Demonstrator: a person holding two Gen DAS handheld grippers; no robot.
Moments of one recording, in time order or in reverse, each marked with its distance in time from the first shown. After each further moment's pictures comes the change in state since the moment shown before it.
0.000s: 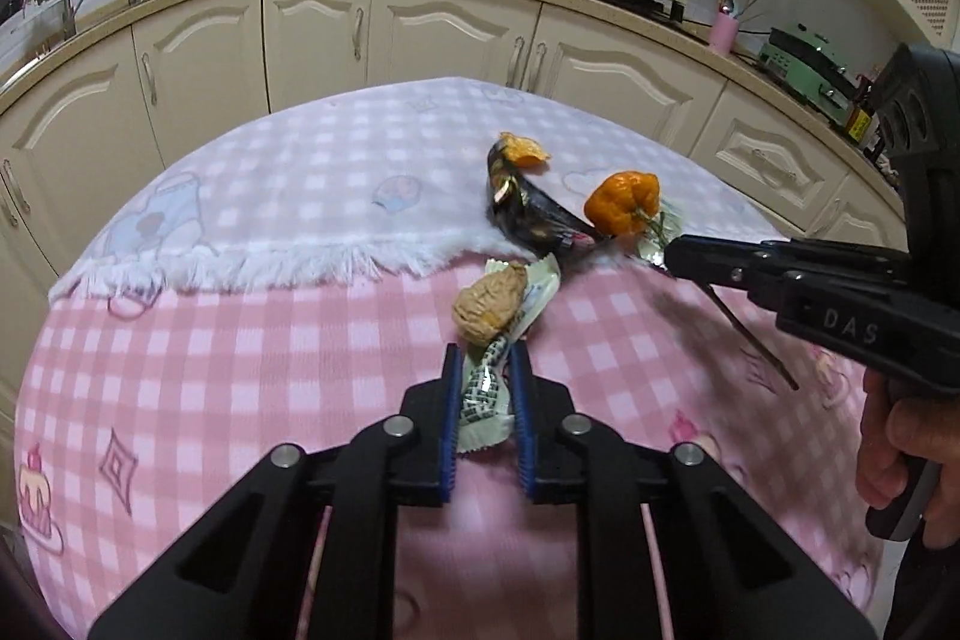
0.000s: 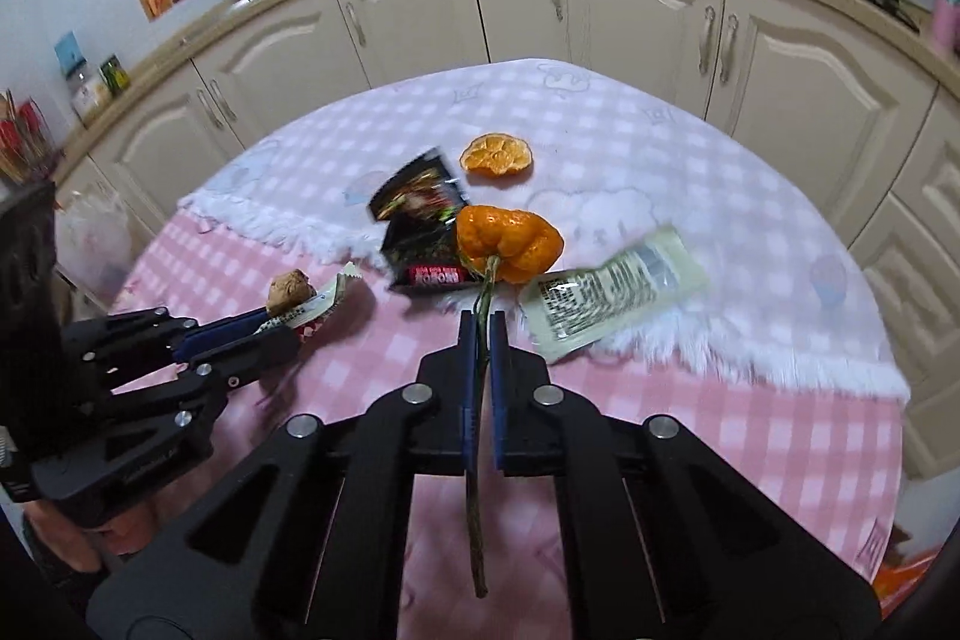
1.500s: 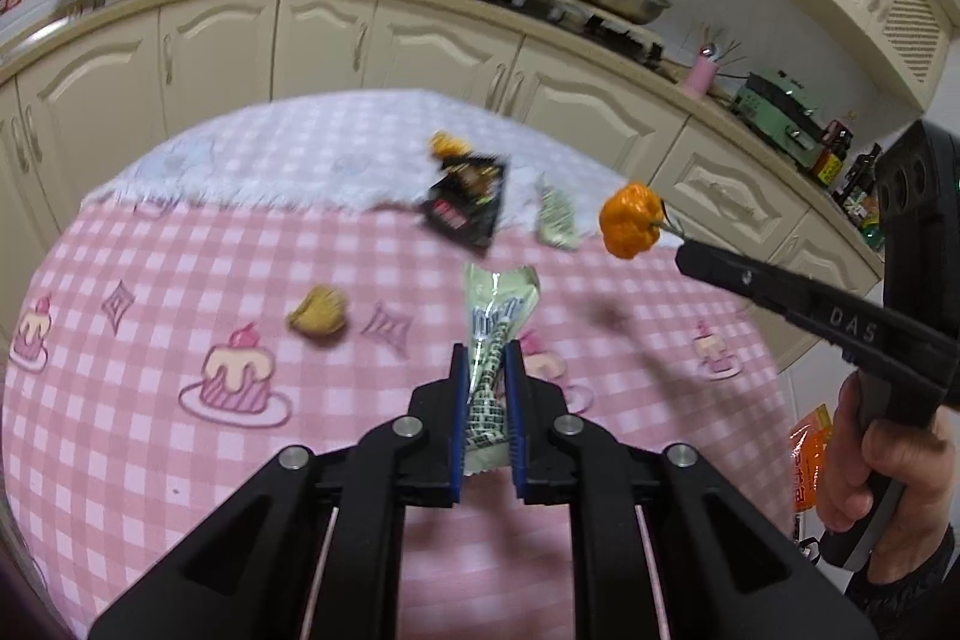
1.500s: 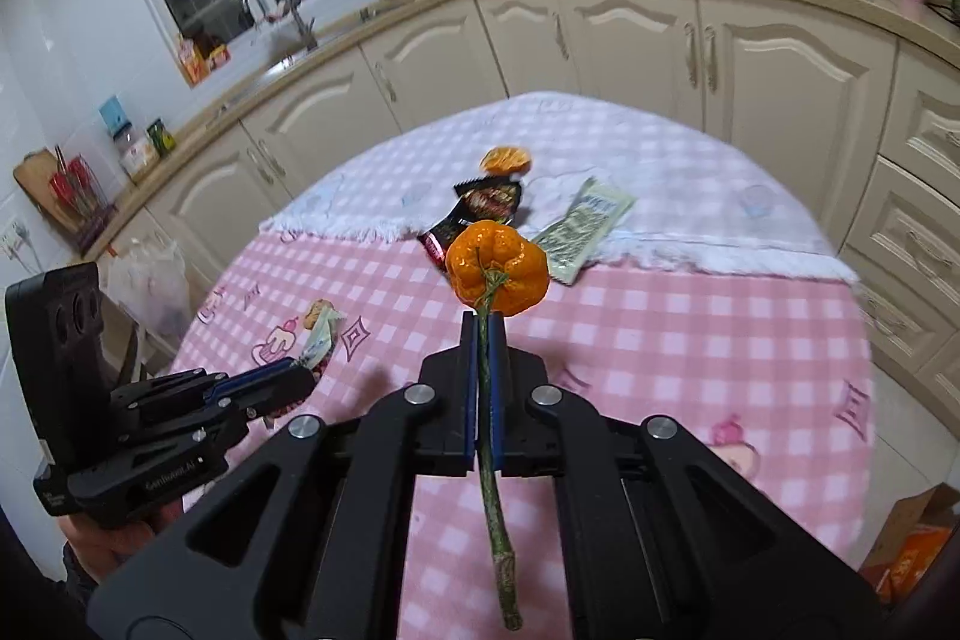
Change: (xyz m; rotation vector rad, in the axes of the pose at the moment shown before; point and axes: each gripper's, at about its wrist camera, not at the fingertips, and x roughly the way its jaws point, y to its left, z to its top) left arm -0.069 -0.057 -0.043 -0.086 -0.083 -0.039; right arm -0.096 -0.019 -0.053 0.084 -0.152 0.085
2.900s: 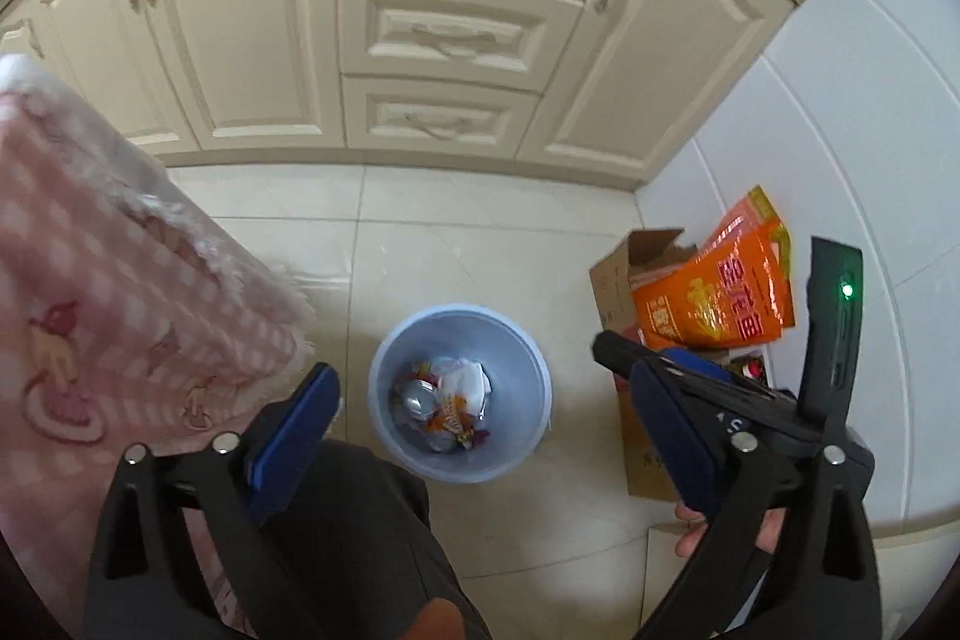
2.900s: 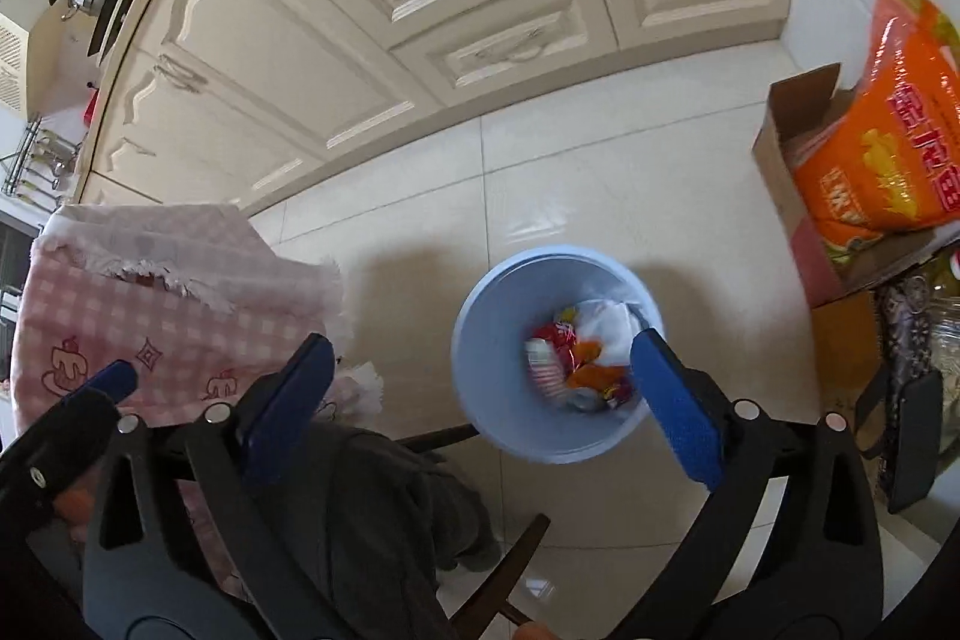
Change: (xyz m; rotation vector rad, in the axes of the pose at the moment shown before) left arm 0.245 -0.354 -0.100 0.374 0.438 -0.197; right arm -0.113 -0.374 -0.252 0.850 0.033 -0.424
